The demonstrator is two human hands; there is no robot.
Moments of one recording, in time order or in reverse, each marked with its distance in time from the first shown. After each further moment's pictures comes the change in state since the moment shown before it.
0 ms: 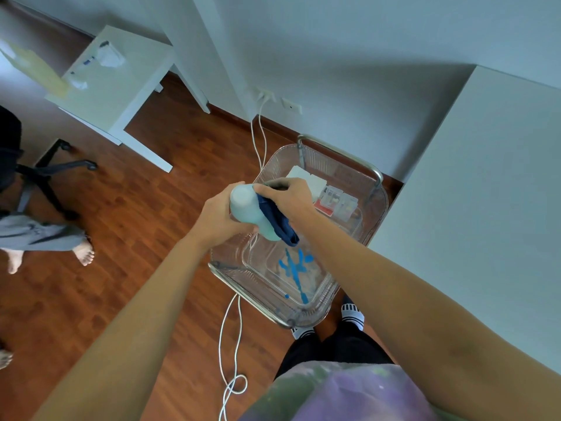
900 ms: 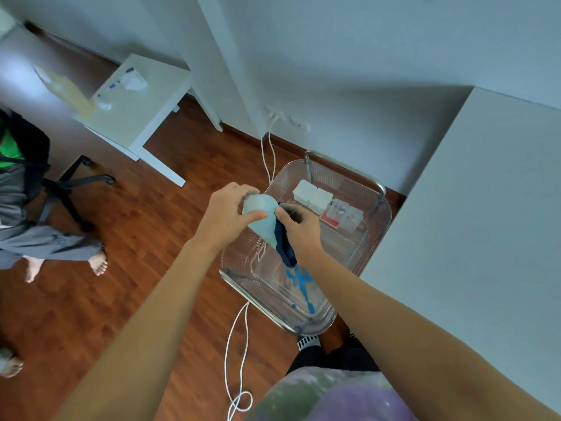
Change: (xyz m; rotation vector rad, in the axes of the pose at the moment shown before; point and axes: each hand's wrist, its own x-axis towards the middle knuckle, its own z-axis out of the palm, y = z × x) left_hand -0.016 0.059 -0.027 0.189 0.159 0.055; right_hand -0.037 0.035 0.009 0.231 0.109 -0.015
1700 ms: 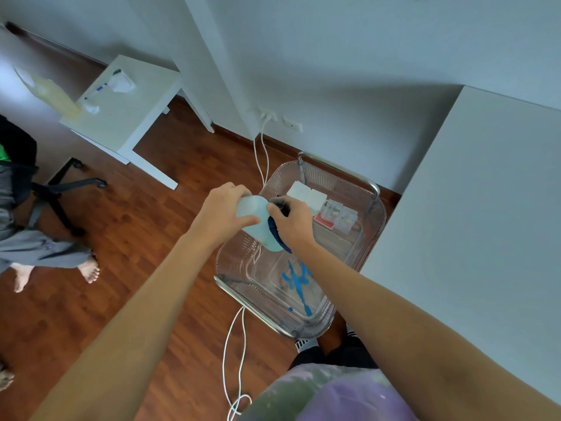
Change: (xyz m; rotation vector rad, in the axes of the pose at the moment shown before) left_hand 0.018 0.001 -0.003 0.233 -0.084 0.021; right_hand 0.021 -0.018 0.007 -0.306 -0.011 -0.163
